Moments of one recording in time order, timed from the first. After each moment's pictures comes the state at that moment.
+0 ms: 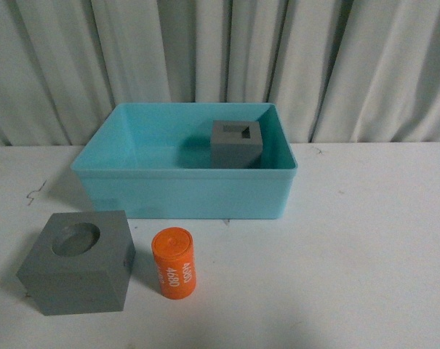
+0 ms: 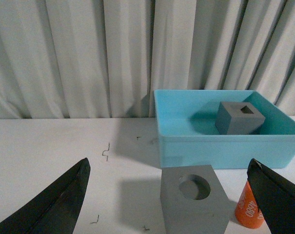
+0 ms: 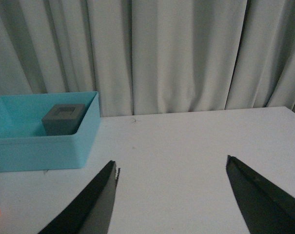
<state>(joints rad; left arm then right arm) 0.00 0.01 0.01 0.00 0.00 -0.01 0.01 0.00 0.01 0.00 0.00 0.01</state>
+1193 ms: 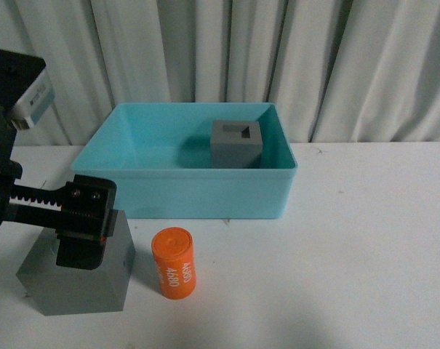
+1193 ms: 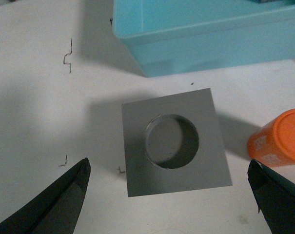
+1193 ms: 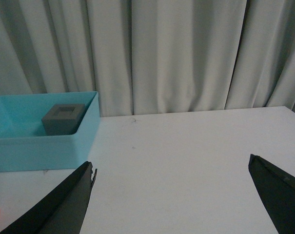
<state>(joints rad) -0.39 1.42 0.65 -0.01 -0.43 -0.12 0.00 0.00 0.01 0.00 0.00 0.01</state>
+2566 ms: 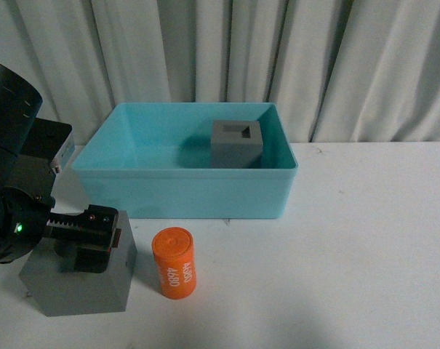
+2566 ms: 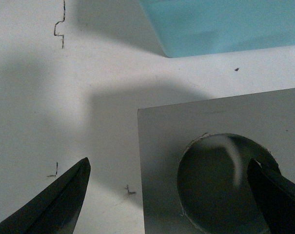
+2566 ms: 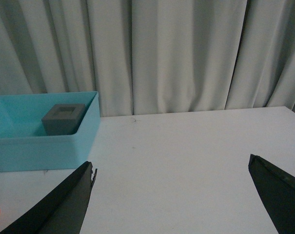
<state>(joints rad) -0.28 1.74 0.73 0.12 -0.37 -0.08 0.00 0.00 0.01 0.00 0.00 0.01</state>
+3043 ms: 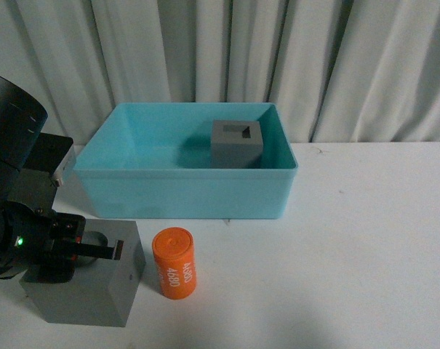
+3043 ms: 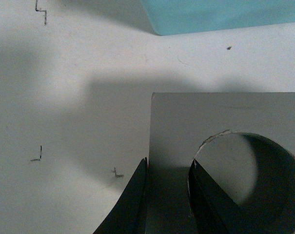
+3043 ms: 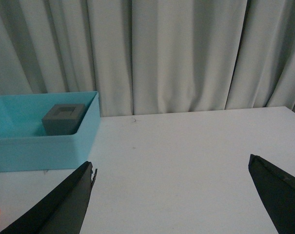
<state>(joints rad) -0.29 1.73 0.72 0.09 -0.34 -0.13 0.00 0.00 0.01 0.00 0.00 0.01</state>
